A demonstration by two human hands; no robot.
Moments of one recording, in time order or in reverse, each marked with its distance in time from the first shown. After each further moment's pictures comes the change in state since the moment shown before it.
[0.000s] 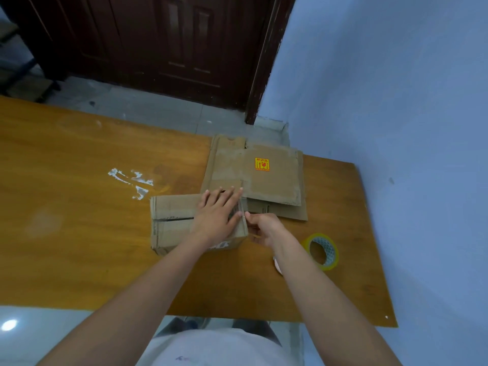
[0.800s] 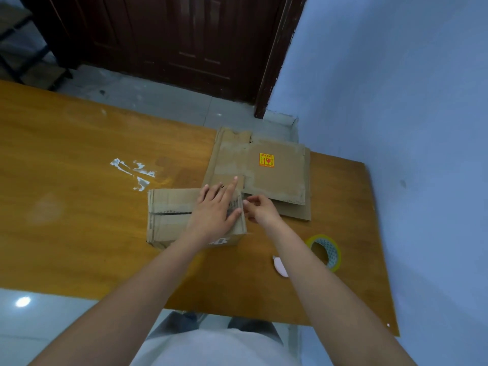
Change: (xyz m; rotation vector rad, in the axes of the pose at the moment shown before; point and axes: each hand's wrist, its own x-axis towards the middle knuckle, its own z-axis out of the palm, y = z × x) left_hand 0.000 0.000 0.005 -0.050 0.077 -0.029; right_hand 0.031 -0.007 -0.001 -0.261 -0.020 -0.376
